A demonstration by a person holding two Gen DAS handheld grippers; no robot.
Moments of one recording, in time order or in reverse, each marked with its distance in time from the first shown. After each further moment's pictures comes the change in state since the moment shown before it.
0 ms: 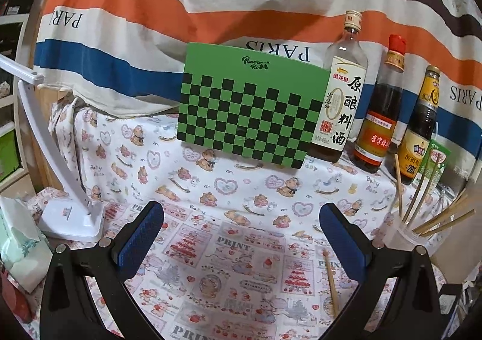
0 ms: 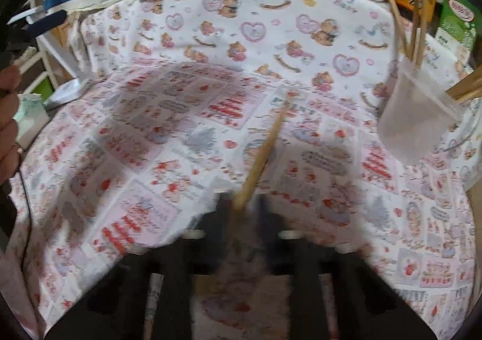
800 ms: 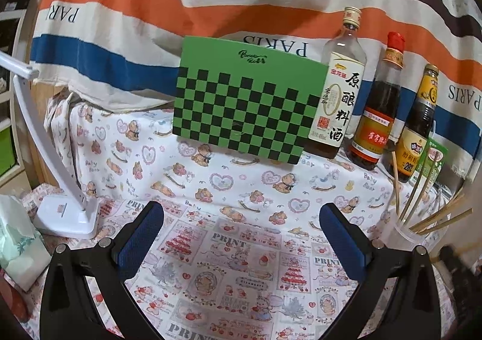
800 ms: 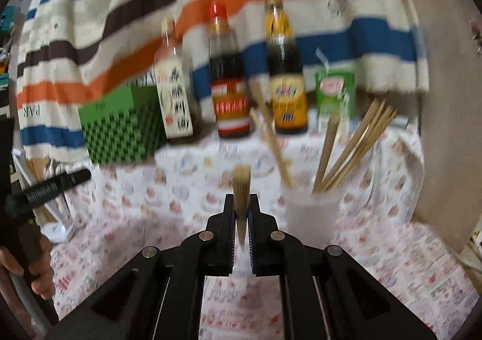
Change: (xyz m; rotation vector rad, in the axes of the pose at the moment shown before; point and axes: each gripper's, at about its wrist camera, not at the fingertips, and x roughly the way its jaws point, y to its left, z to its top) left arm 0.002 -0.001 -0.001 -0.005 0.016 -0.025; right arm -0.122 -0.068 0.005 0.291 -0.639 -0.154
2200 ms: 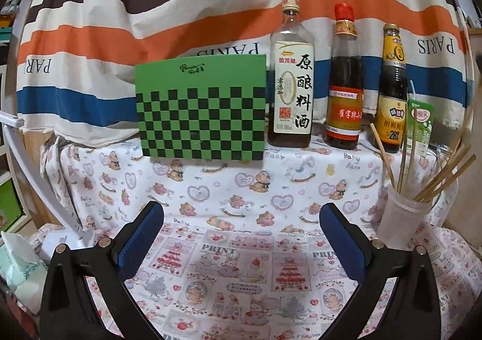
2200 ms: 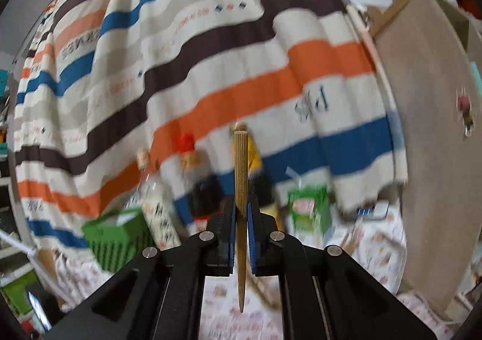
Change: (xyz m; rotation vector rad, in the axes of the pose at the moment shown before) left arm -0.003 -0.047 -0.022 0.212 -0.087 0.003; right arm -0.038 -0.052 0.127 0.152 -0.296 -0.015
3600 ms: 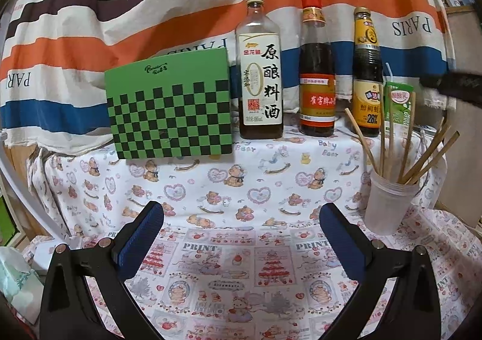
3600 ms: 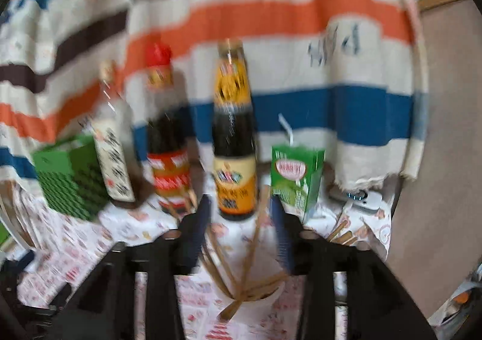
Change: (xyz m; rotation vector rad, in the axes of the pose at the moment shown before) left arm 0.000 -0.024 -0.007 0.082 0.007 -0.070; right arm 0.060 0.001 -0.038 -0.220 0.225 -0.078
